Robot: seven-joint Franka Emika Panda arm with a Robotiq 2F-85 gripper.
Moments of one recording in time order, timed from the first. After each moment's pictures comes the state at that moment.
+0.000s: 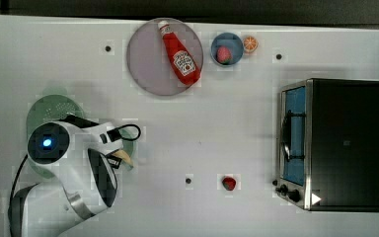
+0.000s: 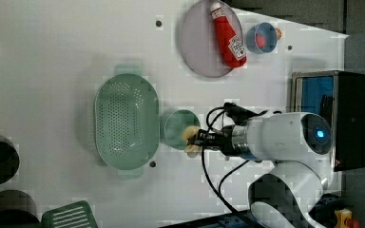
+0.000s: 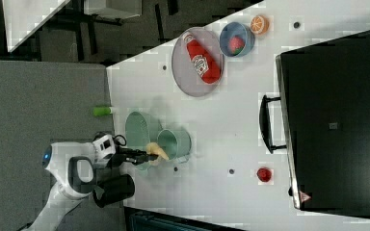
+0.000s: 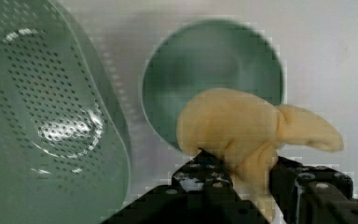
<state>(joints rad) -0.07 0.15 0.57 -2.31 0.02 0.73 0.02</state>
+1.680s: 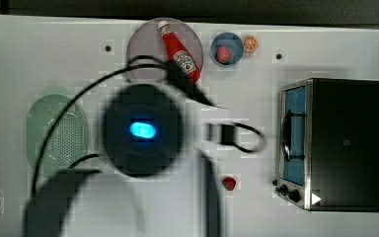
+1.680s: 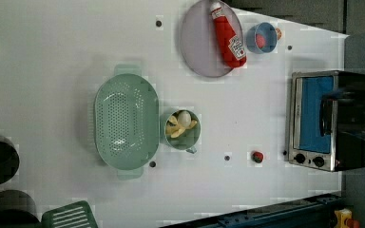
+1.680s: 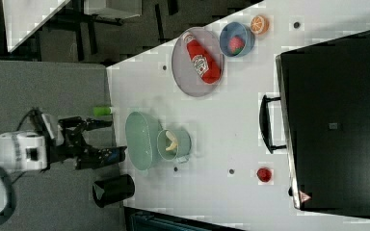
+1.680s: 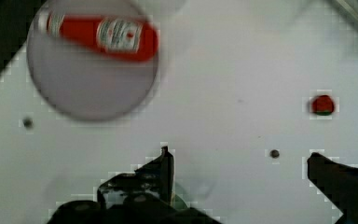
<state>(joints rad) -0.10 -0.22 0.15 -1.96 0.01 0.22 0.18</state>
